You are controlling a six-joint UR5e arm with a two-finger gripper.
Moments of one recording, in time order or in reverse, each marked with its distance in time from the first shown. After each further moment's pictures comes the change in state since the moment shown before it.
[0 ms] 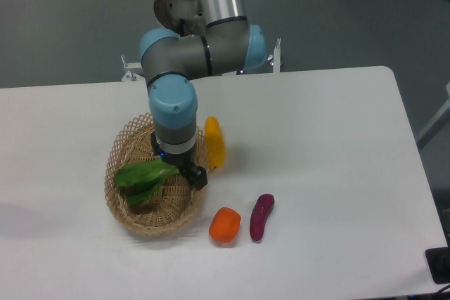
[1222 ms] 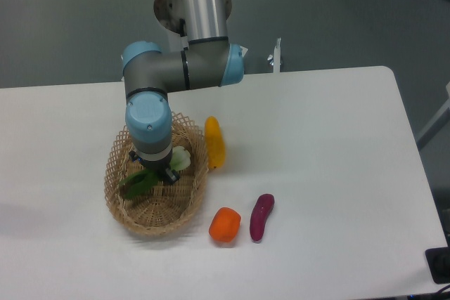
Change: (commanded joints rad) arm -0.058 -0.011 -0.009 -0.017 0.003 -0.049
